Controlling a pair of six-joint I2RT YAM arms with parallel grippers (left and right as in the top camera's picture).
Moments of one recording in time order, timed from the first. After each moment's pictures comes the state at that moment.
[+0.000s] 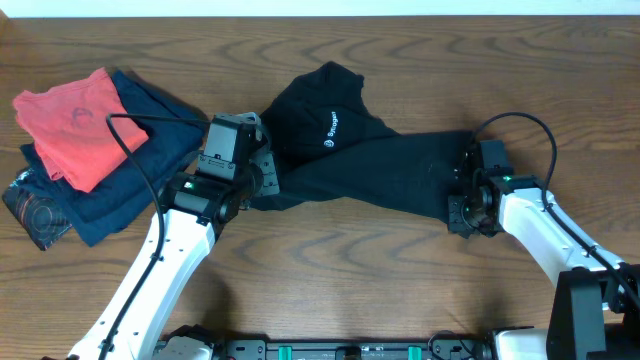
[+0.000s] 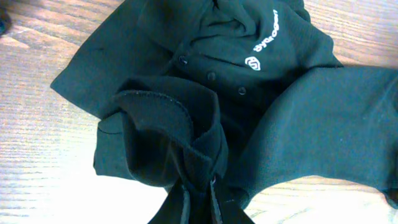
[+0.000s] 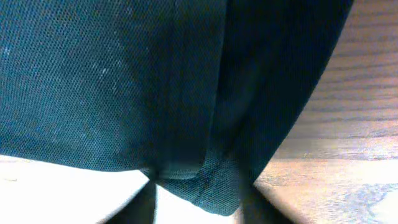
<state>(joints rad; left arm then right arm) -0.31 1.29 0.98 -0.67 0.08 -0.45 0.11 1.54 0.78 -0.69 0.03 0.15</state>
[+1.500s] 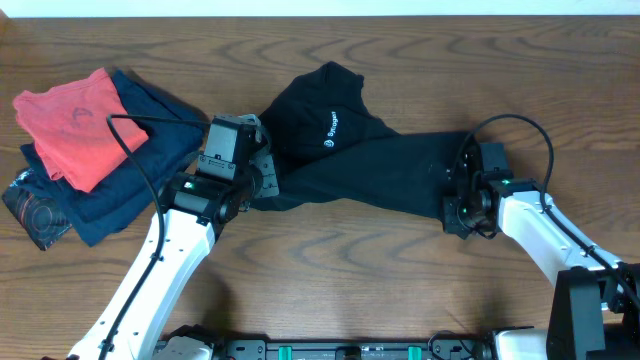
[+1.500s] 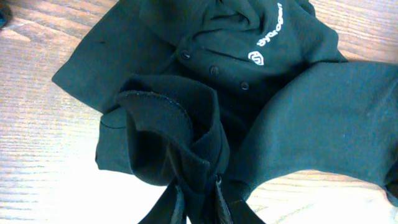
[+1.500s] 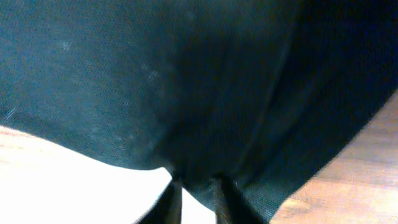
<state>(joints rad) -0.31 1.29 0.98 -0.69 0.08 -0.45 0.11 1.54 0.75 -0.62 -0.07 0.10</state>
